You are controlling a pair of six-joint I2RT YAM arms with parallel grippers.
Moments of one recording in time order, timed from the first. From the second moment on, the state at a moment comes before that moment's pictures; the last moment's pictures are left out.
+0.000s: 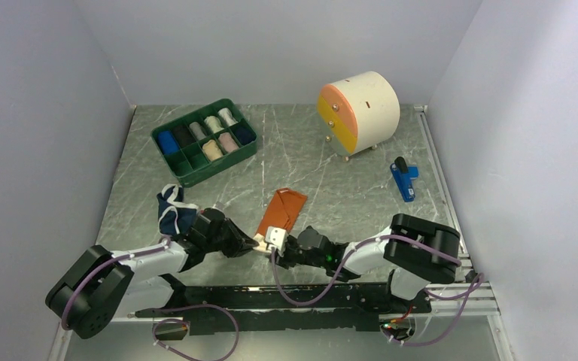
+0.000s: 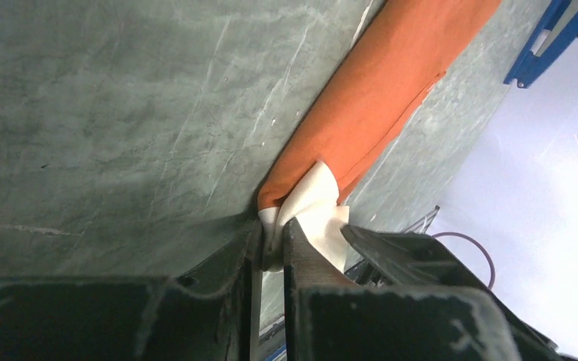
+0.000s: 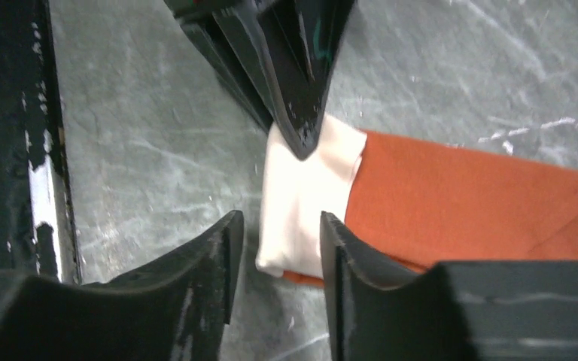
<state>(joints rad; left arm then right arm) -0.61 1.16 0.19 0.22 0.24 -1.30 1.19 1.60 0.36 0.85 -0.06 -0.20</state>
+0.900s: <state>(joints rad) -0.62 1.13 0.23 0.11 0.21 -1.30 1.37 1.75 0.51 0.83 0.28 -0.44</state>
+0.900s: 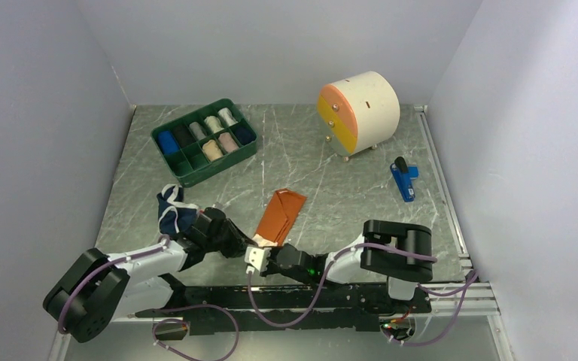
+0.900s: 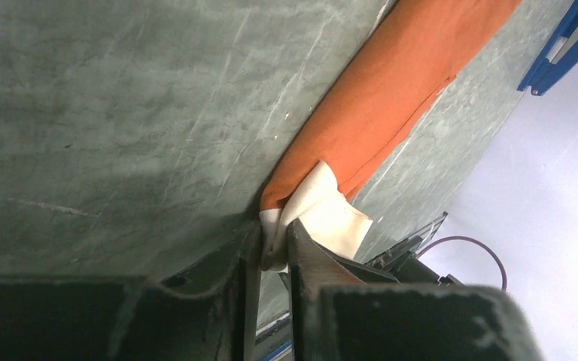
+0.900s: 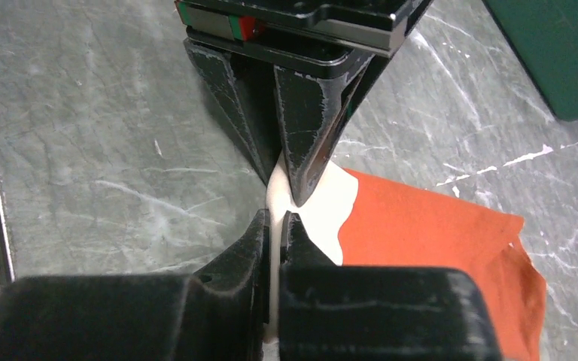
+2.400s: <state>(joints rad) -0.62 0.96 0.23 -0.02 0.15 -1.13 0.85 1.93 0.46 1.15 -0.54 0.74</state>
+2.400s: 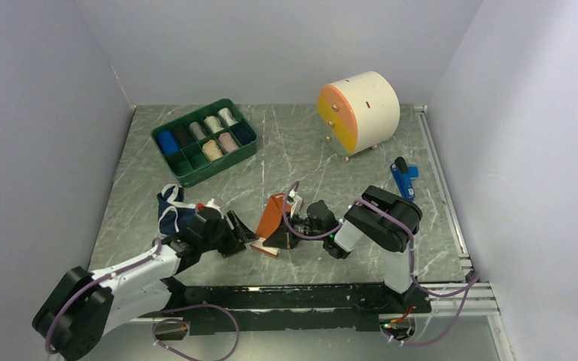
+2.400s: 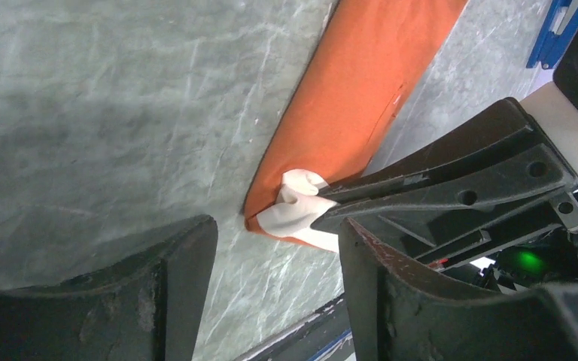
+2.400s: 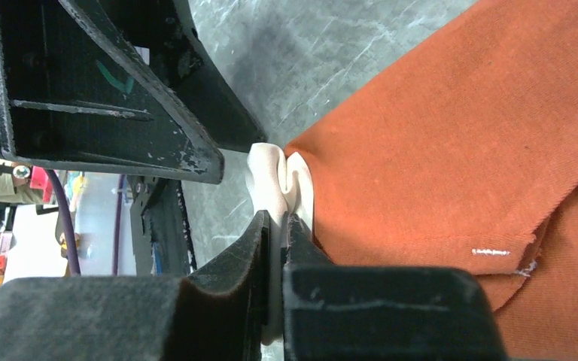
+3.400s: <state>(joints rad) -0.65 1.20 0.36 0.03 0.16 -1.01 0.84 1.81 0.45 0.95 -0.40 0.70</state>
